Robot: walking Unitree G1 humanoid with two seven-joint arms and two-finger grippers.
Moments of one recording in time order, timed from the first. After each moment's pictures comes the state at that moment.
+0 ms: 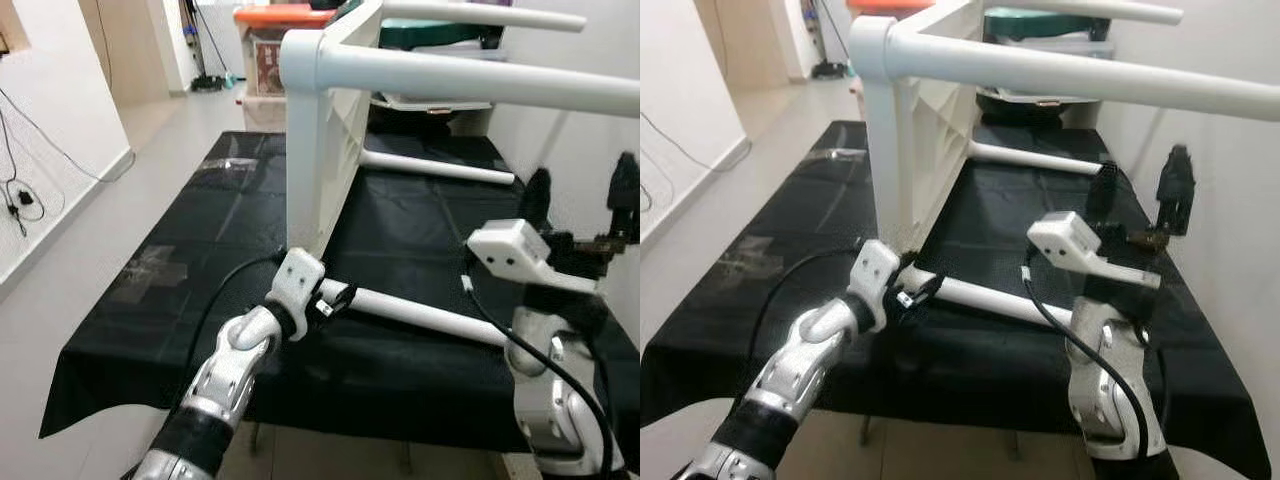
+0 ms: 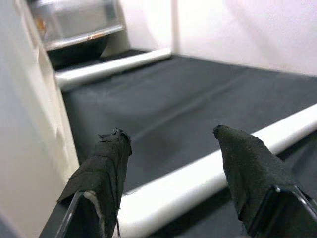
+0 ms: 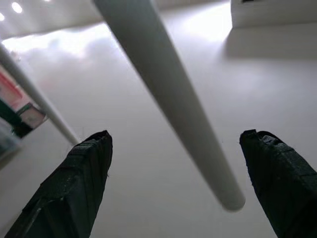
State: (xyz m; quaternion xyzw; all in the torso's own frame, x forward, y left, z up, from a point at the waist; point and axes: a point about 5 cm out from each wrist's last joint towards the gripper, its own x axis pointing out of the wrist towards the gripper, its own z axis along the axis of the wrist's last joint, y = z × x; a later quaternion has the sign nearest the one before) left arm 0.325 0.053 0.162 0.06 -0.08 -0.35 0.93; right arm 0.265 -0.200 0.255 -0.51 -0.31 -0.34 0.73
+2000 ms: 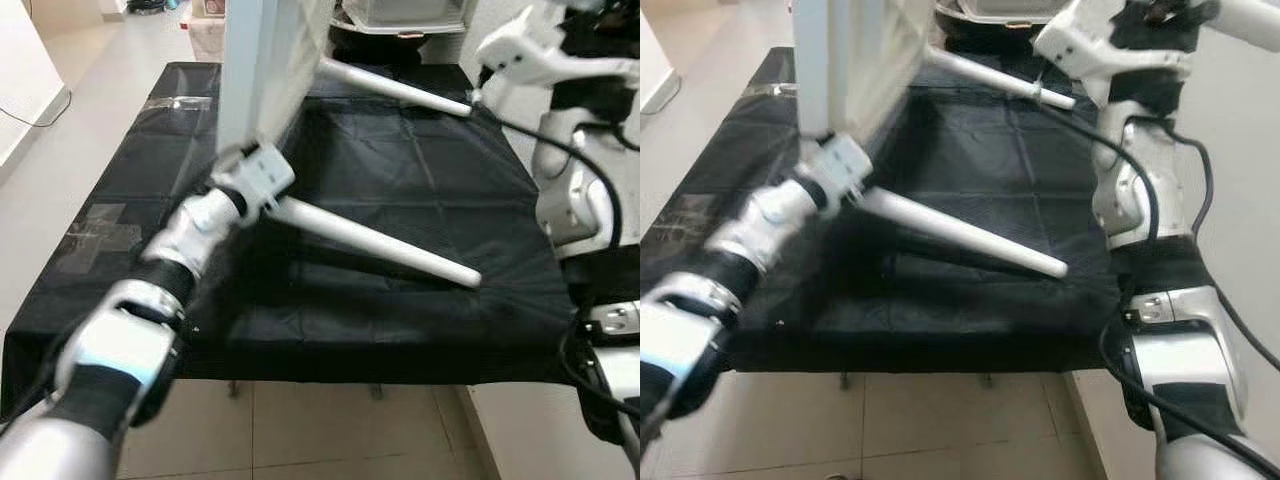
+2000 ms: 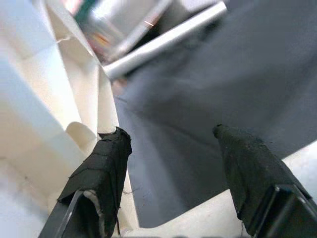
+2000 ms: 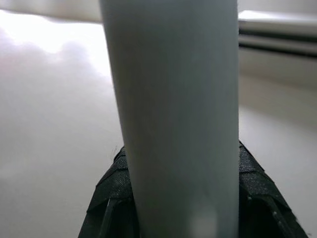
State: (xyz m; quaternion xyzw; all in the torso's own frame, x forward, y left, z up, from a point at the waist) left arm 0.414 0.146 0.265 0.37 -0.15 -0.16 0.90; right arm 0.344 -0.223 0.389 -0.54 -0.36 -0.39 0.65
